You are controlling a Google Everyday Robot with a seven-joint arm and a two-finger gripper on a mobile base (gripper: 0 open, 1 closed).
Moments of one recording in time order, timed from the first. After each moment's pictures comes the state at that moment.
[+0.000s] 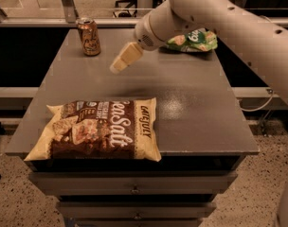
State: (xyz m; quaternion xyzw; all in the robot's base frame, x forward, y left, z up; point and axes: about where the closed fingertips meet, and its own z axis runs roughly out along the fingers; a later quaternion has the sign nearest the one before) arm 0.689 0.032 0.910 -0.53 0.74 0.15 0.40
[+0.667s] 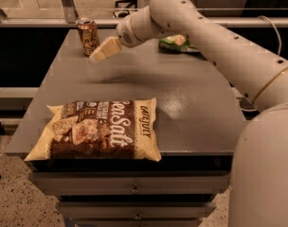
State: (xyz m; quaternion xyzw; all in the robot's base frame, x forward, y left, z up) arm 0.749 0.095 0.903 -0.48 0.72 0.21 0.45
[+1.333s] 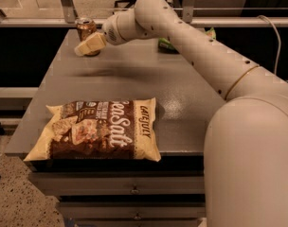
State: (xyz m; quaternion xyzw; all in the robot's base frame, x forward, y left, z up) arm 0.782 0.145 0.905 -0.45 0.71 0.26 0.48
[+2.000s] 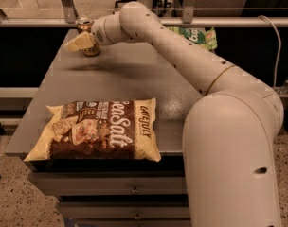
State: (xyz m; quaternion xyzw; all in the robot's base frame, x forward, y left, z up) arm 0.818 0.183 0.894 -0.41 0.72 0.27 0.50
